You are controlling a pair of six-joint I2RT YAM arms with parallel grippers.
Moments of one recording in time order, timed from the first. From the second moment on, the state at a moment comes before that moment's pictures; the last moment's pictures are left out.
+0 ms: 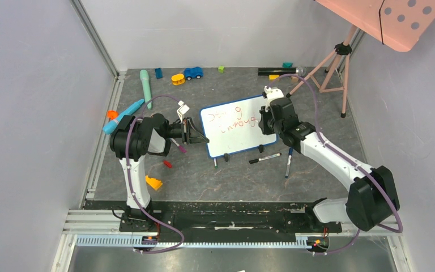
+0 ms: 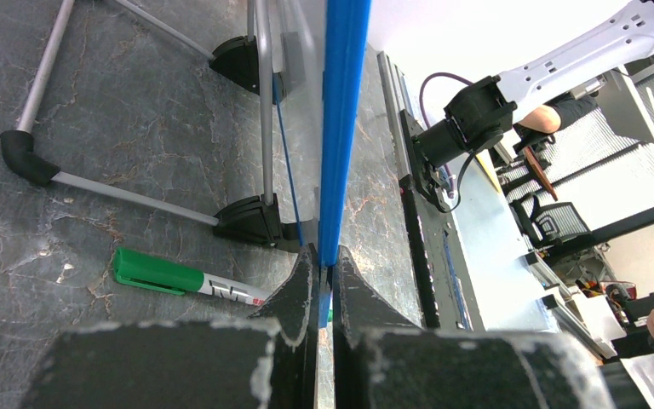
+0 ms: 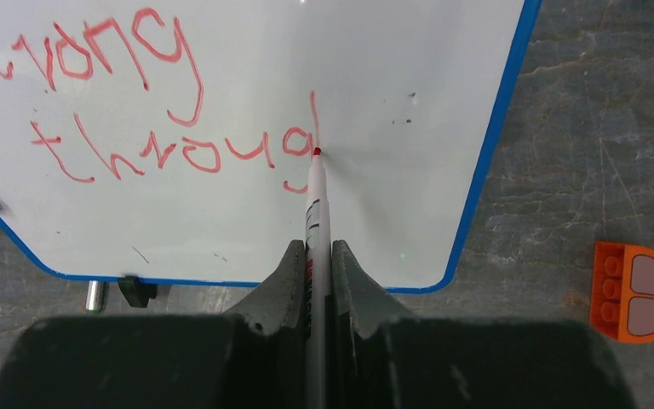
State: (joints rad) left arm -0.15 2.12 0.74 1.48 1.42 -0.87; right arm 0.48 1.35 0.97 -0.24 0.12 0.18
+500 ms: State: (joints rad) left arm -0.15 2.12 0.74 1.48 1.42 -0.87; right arm 0.48 1.35 0.96 -0.26 0.11 0.19
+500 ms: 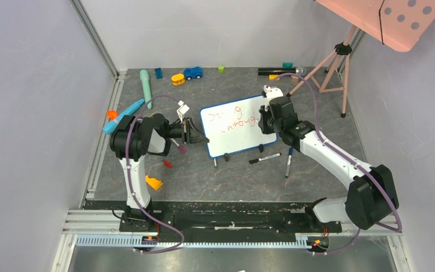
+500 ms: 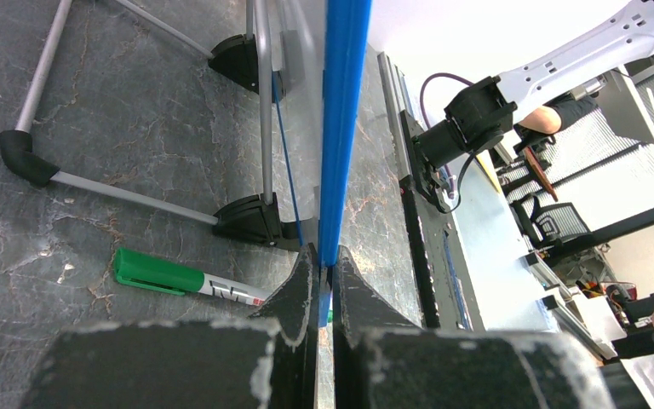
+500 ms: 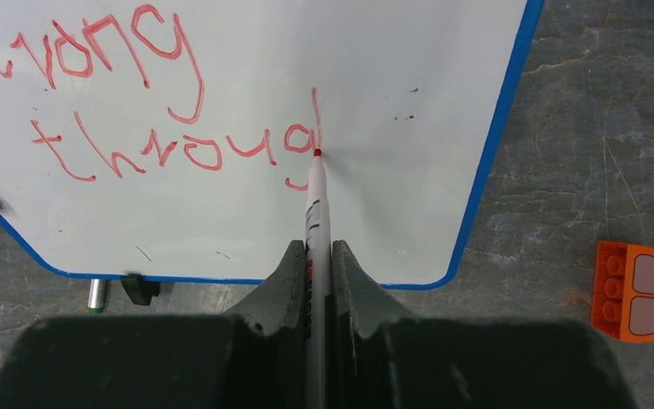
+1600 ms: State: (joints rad) left arm -0.15 2.12 0.74 1.48 1.42 -0.87; right arm 0.46 1.33 0.93 -0.25 0.11 0.18
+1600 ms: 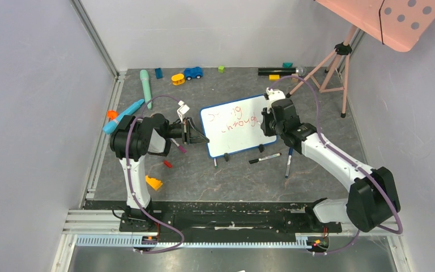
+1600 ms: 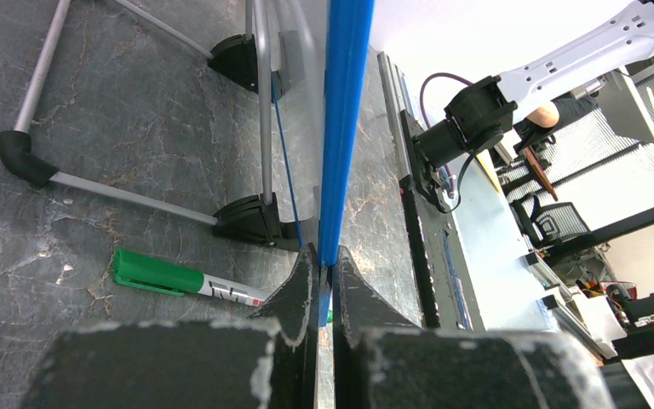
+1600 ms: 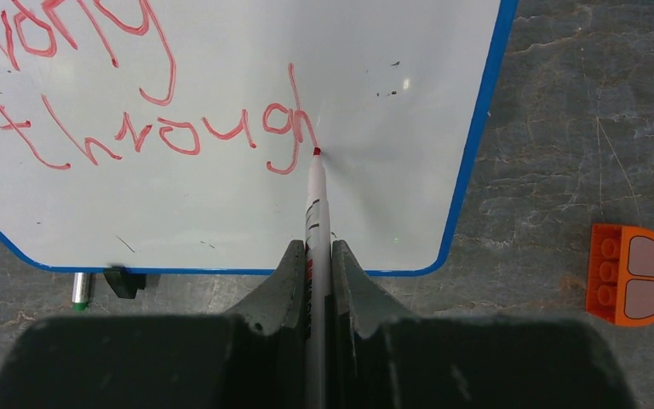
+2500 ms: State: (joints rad) left arm -0.15 2.12 0.74 1.48 1.42 -0.87; right arm 0.46 1.20 1.00 -0.34 0.04 0.19
